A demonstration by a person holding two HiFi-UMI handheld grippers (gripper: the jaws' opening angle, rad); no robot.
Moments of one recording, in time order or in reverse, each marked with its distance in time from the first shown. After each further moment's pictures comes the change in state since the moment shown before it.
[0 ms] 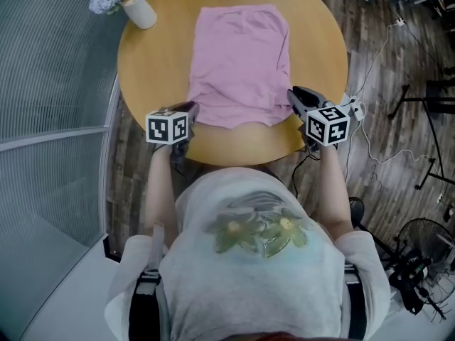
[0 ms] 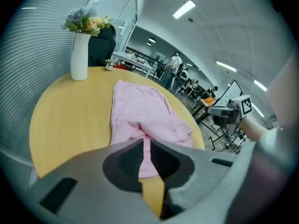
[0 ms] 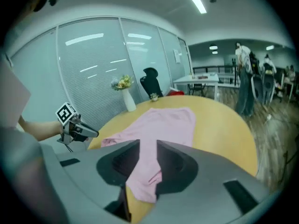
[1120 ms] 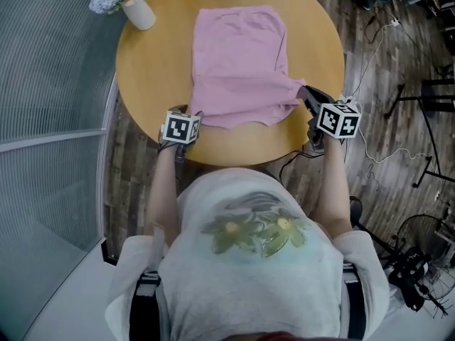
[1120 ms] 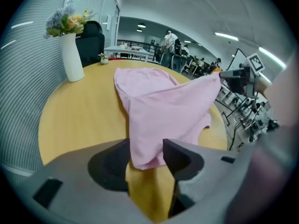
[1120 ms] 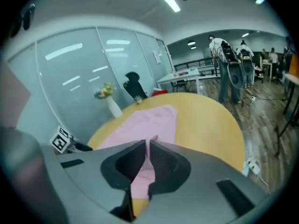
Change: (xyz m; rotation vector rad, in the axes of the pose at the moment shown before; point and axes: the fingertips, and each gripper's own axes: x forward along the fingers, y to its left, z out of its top) left arm 0.033 0.027 -0.041 0.188 0.153 0.164; right arm -0.020 -0.042 -0.002 0.215 -0.038 -0.087
